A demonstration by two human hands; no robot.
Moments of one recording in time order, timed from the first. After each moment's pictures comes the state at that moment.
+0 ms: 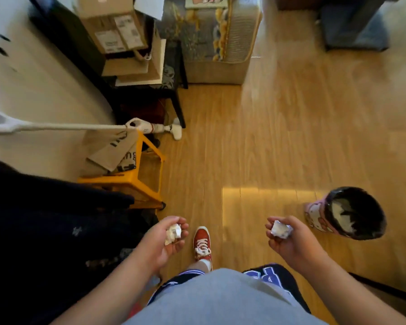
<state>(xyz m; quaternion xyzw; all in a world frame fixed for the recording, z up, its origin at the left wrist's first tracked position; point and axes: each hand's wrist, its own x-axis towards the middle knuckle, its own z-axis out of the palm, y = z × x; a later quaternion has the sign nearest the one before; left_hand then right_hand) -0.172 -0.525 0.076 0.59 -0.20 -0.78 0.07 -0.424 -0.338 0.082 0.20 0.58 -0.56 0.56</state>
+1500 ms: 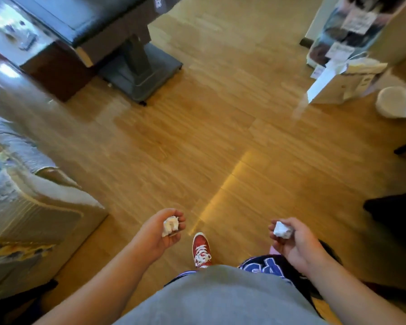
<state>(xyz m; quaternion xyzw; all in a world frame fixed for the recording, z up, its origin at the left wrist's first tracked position) -1.084 -0.722 0.097 0.41 -0.49 -0.71 -0.30 -1.055 -0.403 0.086 0.51 0.41 -0.72 0.22</state>
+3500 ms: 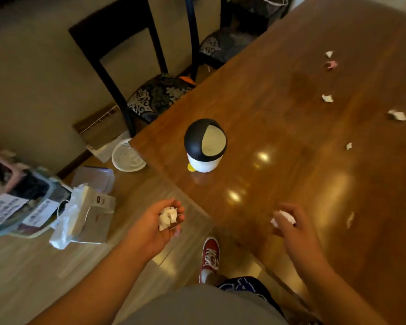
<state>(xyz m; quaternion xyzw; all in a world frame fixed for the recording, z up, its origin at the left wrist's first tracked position) -1.541 0.270 0.145 -0.04 -0.56 -0.37 -0.74 -1.259 0.232 0.169 0.73 0.30 -0.49 -0.37</state>
